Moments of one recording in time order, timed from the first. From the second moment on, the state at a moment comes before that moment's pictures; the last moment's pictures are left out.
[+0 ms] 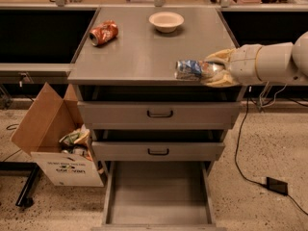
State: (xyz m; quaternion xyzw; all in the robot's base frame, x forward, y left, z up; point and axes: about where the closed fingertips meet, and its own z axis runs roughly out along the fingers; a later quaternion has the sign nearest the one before) arm 0.629 -0.183 0.882 -0.63 0.58 -0.04 0.50
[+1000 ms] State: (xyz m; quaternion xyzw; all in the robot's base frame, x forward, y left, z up) arm 0.722 -0.169 0.932 -0.59 0.59 -0.06 0.54
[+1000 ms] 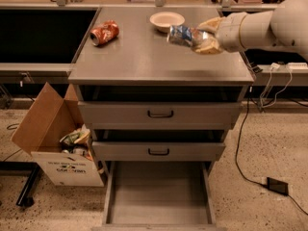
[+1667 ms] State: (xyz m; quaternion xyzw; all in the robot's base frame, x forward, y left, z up) arm 0.793 -0.168 0.921 -0.52 0.66 -0.01 0.55
